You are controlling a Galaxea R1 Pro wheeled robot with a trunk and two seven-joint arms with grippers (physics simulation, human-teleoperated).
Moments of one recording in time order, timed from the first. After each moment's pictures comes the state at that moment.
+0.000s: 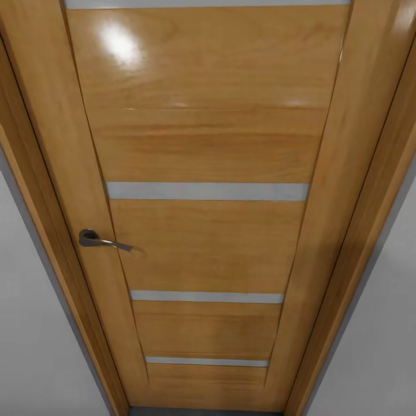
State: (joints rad) left arm 0.01 -0.01 0.03 -0.01 0.13 -0.13 -0.01; right arm -0.02 -0.35 0.48 -0.74 -0.39 0.20 0.26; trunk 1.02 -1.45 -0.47
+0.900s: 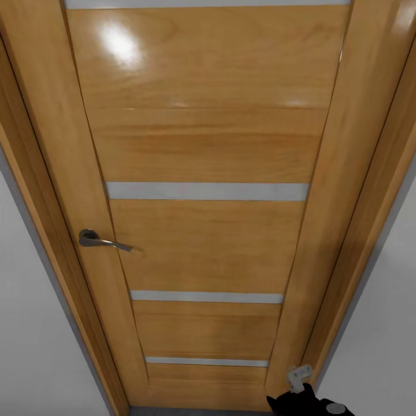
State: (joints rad) left arm 0.01 -0.01 0.03 -0.01 0.12 -0.13 -0.01; right arm -0.12 -0.34 0.48 -1.17 -0.38 0.42 0.03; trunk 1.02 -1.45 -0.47
